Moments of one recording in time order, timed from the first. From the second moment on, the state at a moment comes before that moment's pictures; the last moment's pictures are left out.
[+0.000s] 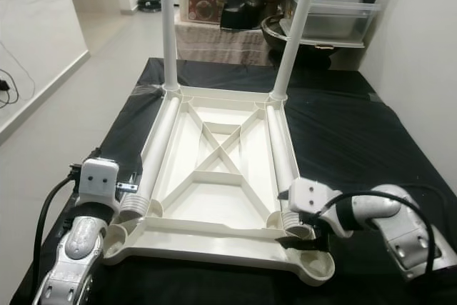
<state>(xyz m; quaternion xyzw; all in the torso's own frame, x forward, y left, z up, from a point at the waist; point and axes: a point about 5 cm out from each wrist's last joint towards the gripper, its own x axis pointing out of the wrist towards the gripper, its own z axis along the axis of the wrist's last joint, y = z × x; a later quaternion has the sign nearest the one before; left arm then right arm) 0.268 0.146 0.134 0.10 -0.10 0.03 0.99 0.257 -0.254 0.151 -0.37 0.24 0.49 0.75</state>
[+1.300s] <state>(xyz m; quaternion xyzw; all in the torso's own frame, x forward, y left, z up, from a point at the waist) 0.271 0.145 0.131 0.10 -0.10 0.03 0.99 0.269 -0.283 0.155 -0.43 0.27 0.42 0.76</state>
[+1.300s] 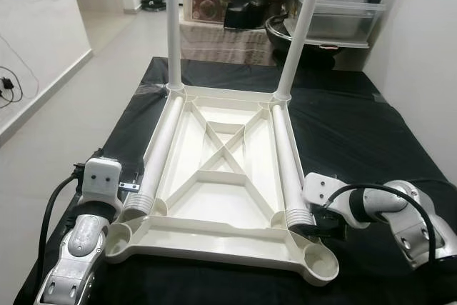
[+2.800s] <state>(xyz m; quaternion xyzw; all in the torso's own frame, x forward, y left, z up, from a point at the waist) 0.272 0.147 0.128 -0.05 -0.07 0.03 1.00 0.300 -0.217 0.218 0.05 -0.17 0.25 0.95</state>
